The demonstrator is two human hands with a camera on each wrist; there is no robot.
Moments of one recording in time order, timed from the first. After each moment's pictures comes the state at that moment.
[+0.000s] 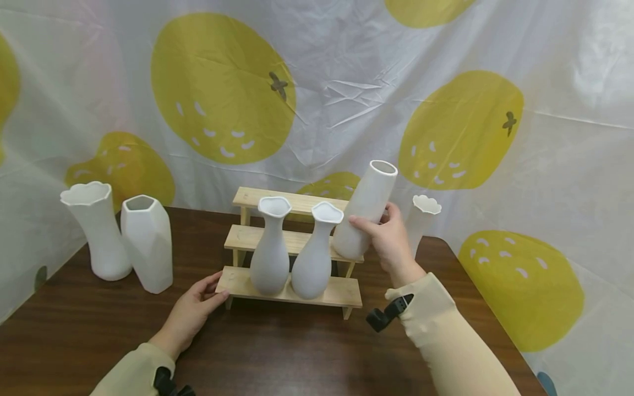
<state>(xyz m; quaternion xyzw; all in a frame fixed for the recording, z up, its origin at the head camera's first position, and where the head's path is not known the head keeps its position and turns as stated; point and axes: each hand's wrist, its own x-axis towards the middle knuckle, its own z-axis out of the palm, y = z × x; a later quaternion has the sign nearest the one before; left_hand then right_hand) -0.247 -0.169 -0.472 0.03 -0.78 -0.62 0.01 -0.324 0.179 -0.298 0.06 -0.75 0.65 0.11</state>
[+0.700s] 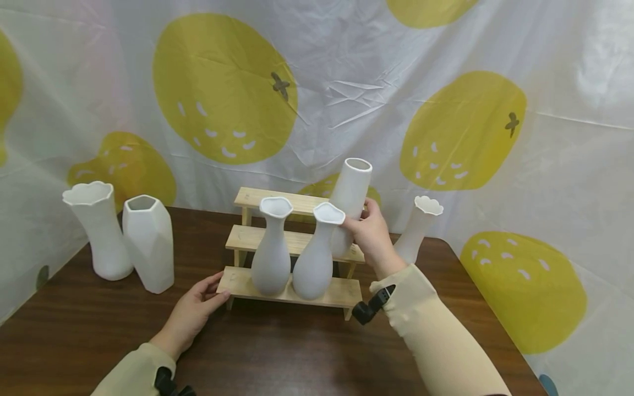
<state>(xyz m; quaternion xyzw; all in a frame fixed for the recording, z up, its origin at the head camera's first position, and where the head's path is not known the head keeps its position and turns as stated) -0.247 -0.170 -0.473 0.03 -0.78 -0.63 0.01 -0.338 0.148 -0.302 0.07 -0.76 0.64 0.07</state>
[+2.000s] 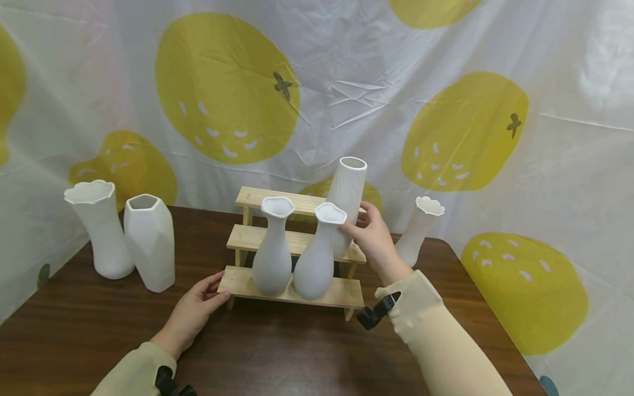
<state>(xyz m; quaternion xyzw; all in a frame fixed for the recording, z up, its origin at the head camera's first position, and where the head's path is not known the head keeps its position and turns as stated) -0.247 -0.170 -0.474 0.03 -0.78 -0.62 0.02 -0.334 0.159 -0.308 0.09 -0.78 0.62 0.04</state>
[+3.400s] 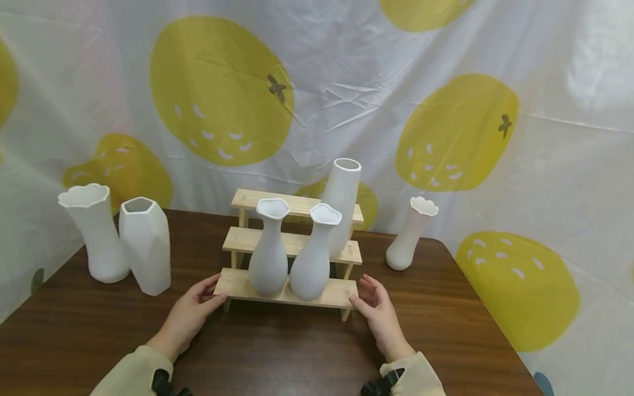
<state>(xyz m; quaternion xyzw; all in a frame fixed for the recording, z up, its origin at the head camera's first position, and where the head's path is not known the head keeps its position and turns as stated) -0.246 -0.169 -0.471 0.03 -0.78 -0.63 0.01 -0.279 0.214 -0.454 0.03 -0.77 0.63 0.05</state>
